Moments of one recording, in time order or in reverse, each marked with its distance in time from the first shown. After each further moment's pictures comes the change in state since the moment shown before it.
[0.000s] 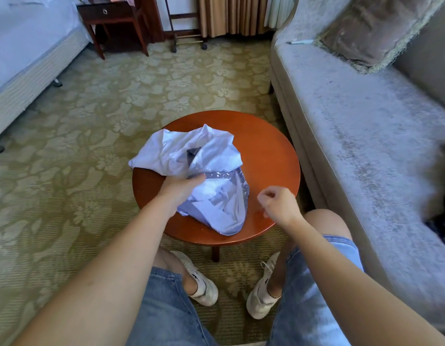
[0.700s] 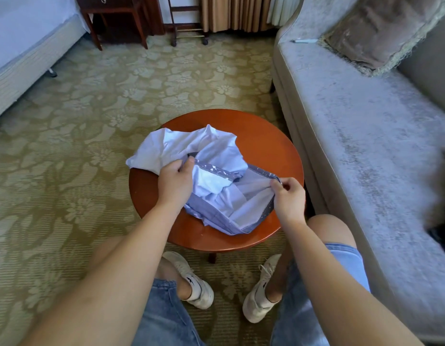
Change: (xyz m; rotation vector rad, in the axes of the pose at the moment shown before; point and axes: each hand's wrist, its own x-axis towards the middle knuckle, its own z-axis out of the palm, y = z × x) left_hand 0.007 0.007 0.006 -0.021 0.305 0.299; right_hand 0.019 -0.005 0.006 0.407 0.344 0.017
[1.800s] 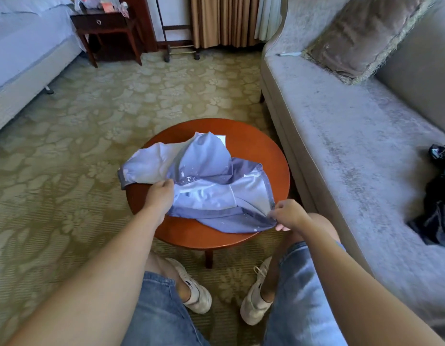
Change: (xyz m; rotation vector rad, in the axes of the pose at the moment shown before) left_hand 0.003 -0.028 -0.015 0.069 -0.070 -0.276; right_hand 0.008 0.019 -0.050 -0.556 -0.452 0.239
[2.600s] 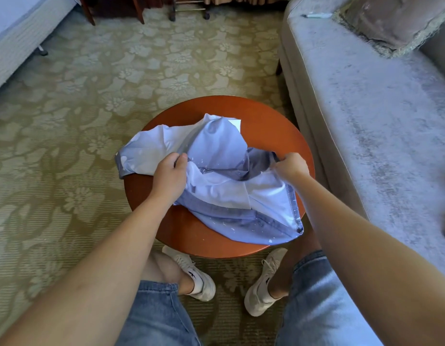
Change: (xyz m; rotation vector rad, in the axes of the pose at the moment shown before) left_hand 0.037 0.017 0.013 0.110 0.008 0.282; right_hand 0.105 -0.076 0.002 -0.111 0.264 -0.071
